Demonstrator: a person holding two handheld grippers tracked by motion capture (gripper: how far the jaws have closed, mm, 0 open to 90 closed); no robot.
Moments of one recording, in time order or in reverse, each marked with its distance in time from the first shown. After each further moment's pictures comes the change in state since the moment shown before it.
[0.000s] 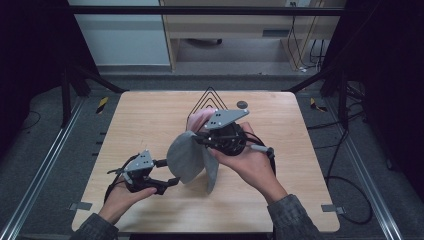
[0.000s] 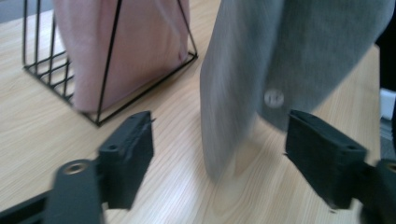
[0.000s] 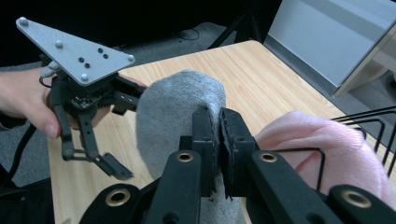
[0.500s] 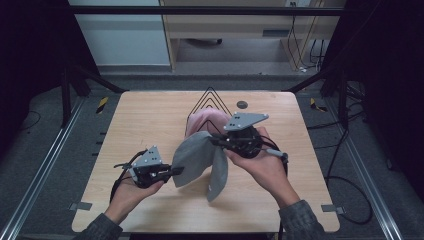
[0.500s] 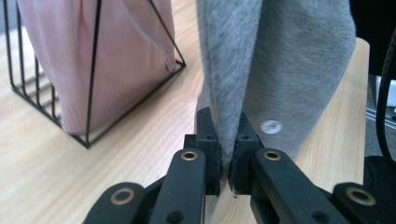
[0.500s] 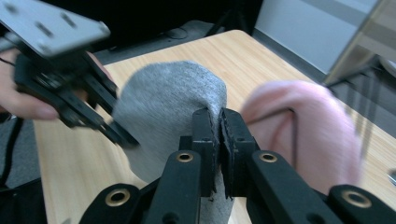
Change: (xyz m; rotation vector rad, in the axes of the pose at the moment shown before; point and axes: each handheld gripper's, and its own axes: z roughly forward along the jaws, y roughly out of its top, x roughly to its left) left arm -0.014 0.035 0.000 0.055 -0.009 0.048; right arm -0.017 -0.030 -0.020 -0.008 -0.044 0.067
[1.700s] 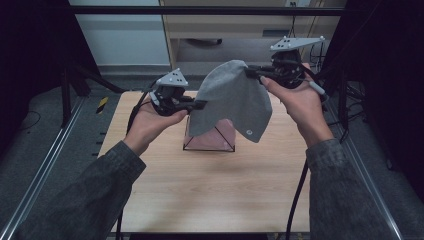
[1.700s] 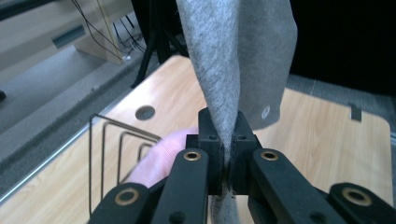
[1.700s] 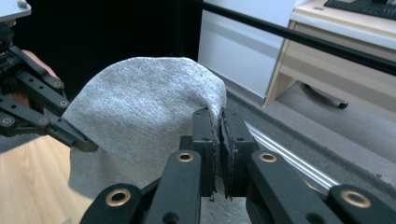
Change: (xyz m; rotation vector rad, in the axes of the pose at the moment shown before) left arm 0.045 0.191 0.006 -0.027 0.040 0.086; right arm -0.121 0.083 -0.068 -0.127 -0.177 0.104
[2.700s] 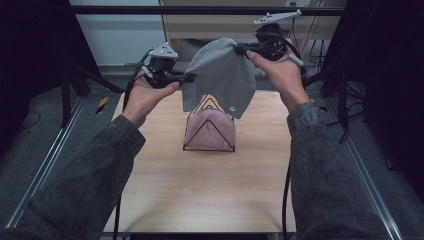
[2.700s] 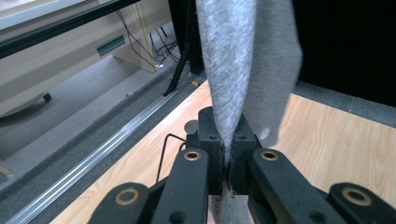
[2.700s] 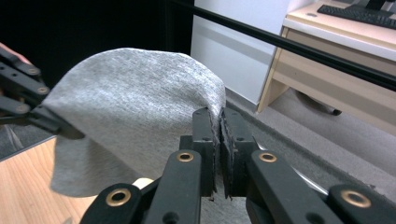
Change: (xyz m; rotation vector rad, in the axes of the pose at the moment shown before) left arm 0.062 0.015 0.003 -0.027 0.103 -0.021; right arm -0.040 0.034 0.063 0.004 -0.015 -0.006
